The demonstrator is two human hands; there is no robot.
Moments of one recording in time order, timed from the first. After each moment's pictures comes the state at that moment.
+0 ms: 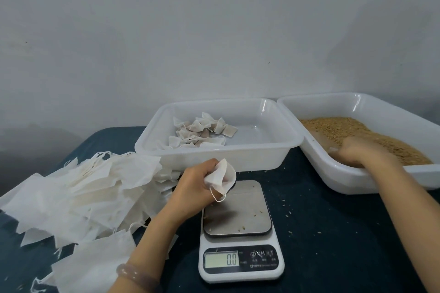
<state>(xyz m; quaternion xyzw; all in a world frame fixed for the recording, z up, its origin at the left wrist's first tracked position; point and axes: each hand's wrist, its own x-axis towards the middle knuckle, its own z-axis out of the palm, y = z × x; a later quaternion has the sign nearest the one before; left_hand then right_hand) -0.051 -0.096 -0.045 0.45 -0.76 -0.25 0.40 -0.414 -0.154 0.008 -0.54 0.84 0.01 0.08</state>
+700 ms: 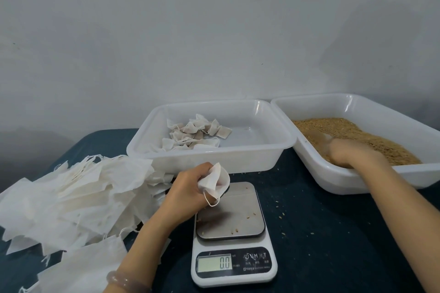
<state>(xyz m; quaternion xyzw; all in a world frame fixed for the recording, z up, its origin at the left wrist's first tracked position) -0.051 -0.098 -0.047 0.46 -0.76 -0.23 0.39 -0.409 -0.162 0.007 -0.58 0.81 0.09 0.05</state>
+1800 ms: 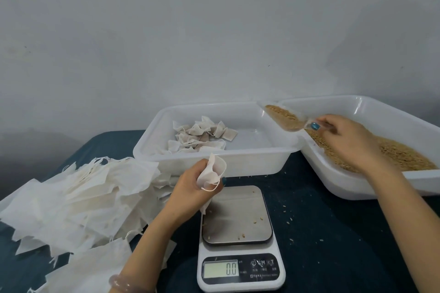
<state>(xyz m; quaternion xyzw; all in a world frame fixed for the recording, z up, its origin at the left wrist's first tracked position) -0.050 -0.088 -0.030 0.48 -0.69 -0.33 0.43 -0.381 -0.134 0.025 -0.66 0.67 -0.33 0.02</state>
